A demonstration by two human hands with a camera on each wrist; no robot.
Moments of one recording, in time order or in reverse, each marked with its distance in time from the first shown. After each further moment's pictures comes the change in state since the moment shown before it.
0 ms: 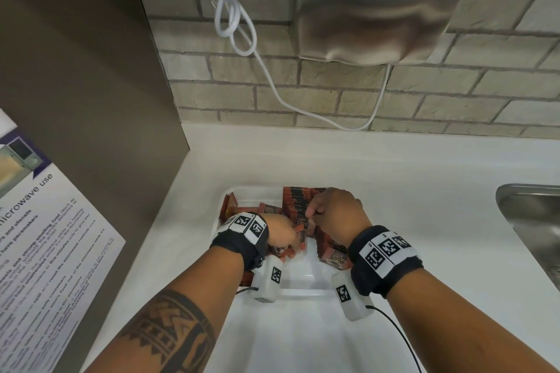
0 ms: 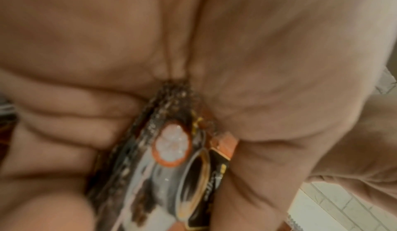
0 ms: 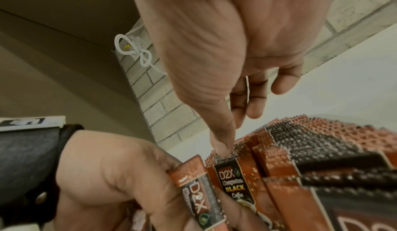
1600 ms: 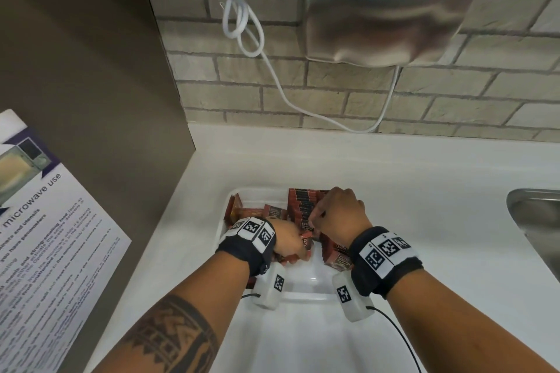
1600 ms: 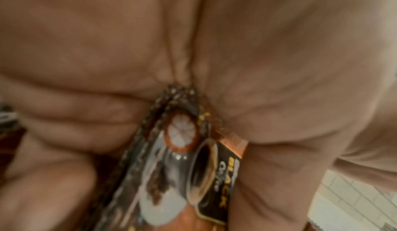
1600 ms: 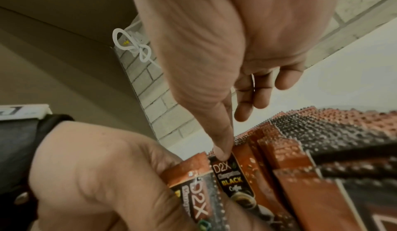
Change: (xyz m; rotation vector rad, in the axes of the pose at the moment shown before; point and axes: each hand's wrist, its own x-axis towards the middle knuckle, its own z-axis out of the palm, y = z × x) left_hand 0.002 0.000 0.003 0.325 0.031 0.015; right_hand 0.009 -0.005 0.006 -0.132 -0.008 0.046
